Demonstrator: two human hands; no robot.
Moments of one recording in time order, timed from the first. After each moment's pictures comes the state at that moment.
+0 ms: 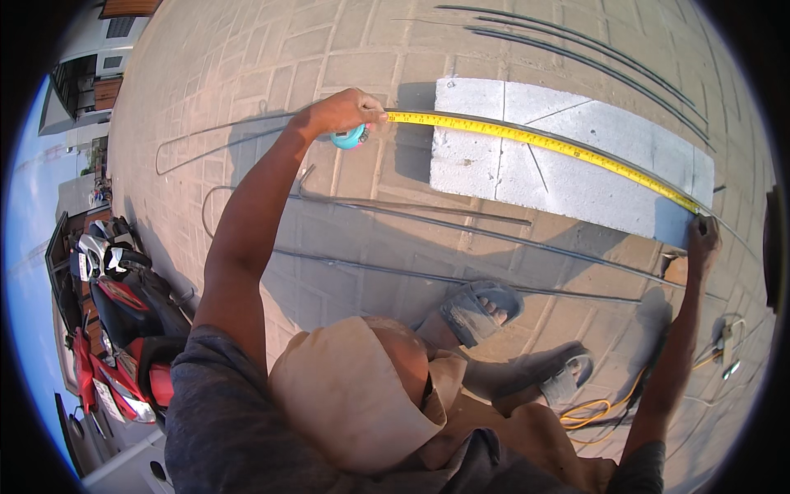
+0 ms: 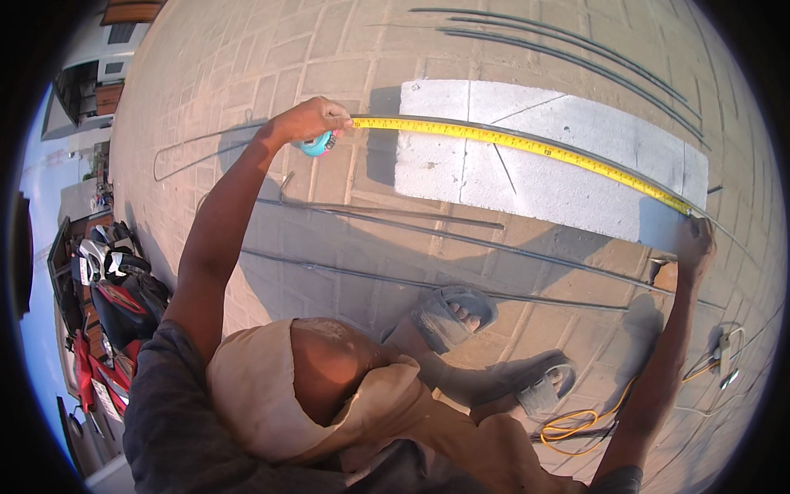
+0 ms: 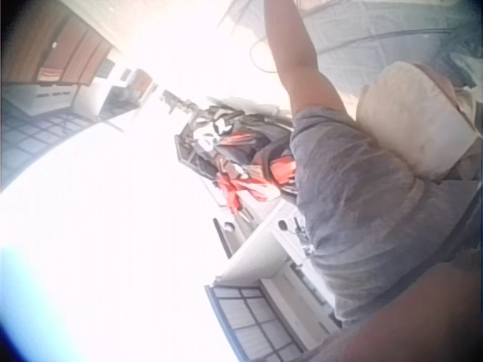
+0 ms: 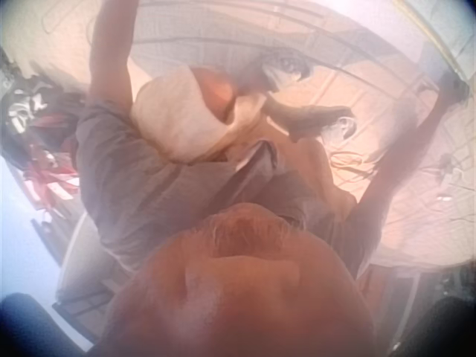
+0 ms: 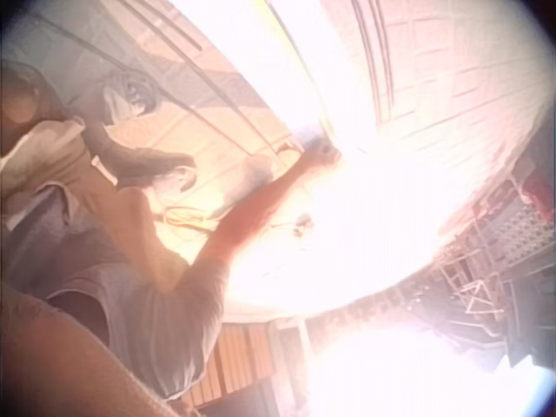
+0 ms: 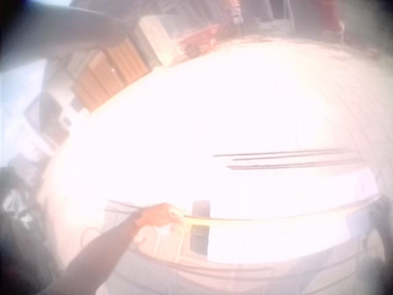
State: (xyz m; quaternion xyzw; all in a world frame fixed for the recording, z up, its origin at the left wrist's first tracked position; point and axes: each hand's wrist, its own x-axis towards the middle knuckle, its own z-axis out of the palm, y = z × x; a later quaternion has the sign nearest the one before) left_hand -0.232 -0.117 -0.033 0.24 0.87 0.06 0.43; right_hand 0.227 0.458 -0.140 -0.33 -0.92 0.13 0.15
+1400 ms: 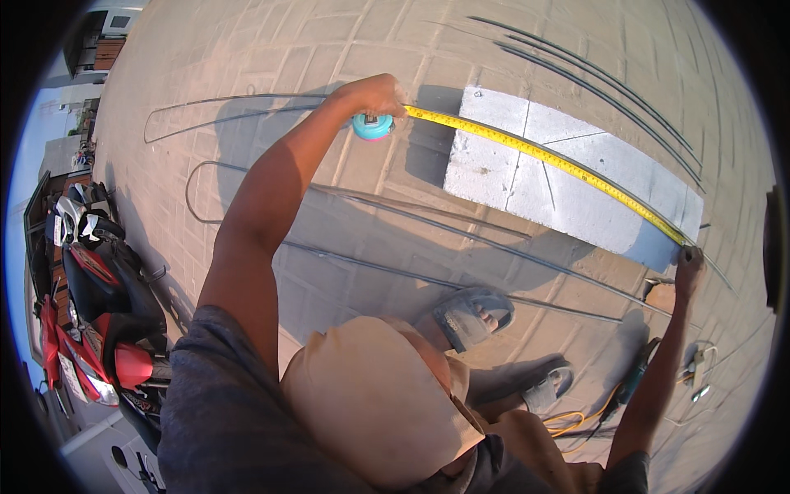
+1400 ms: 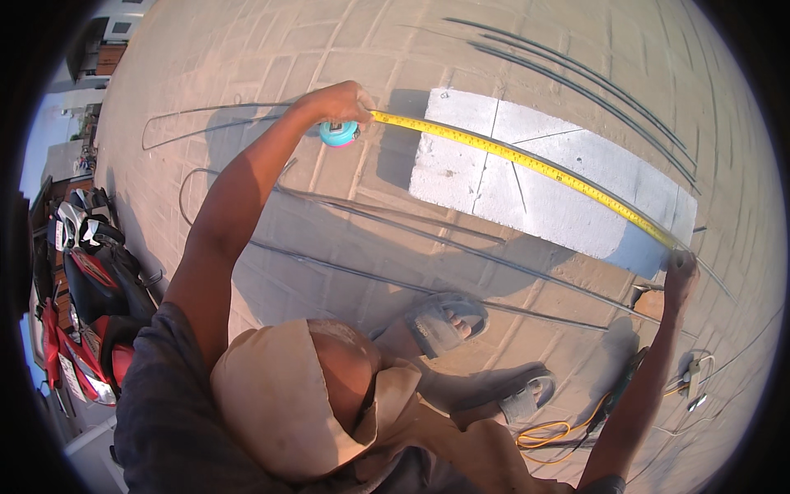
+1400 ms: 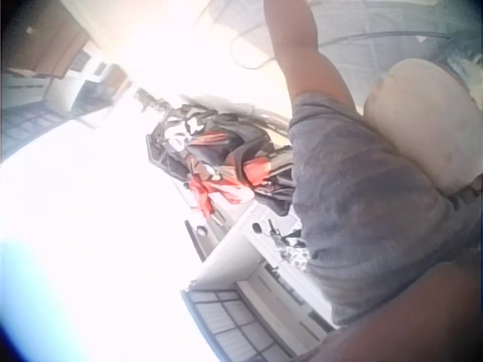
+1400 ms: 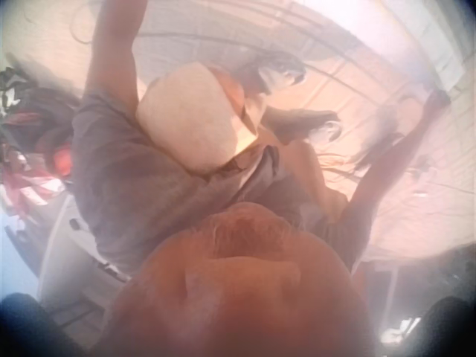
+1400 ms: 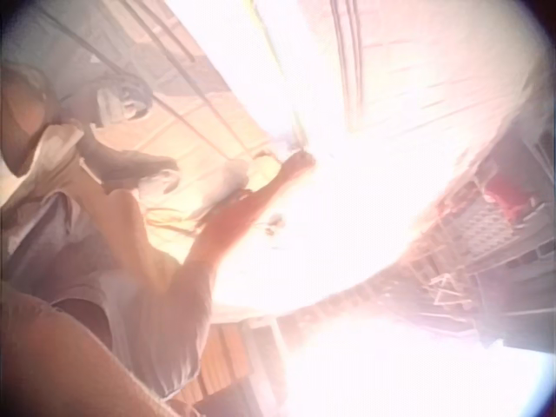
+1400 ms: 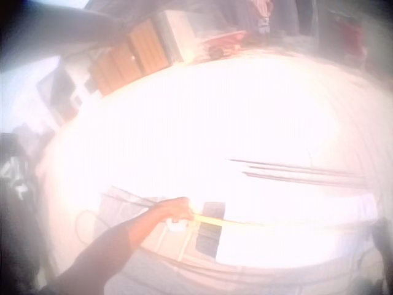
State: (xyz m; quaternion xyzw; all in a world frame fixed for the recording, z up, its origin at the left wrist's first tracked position) left_hand -0.248 -0.117 -0.055 0.25 0.88 0.04 0.39; right_hand 0.229 0.486 -0.127 -0.27 -0.96 0.07 0.08
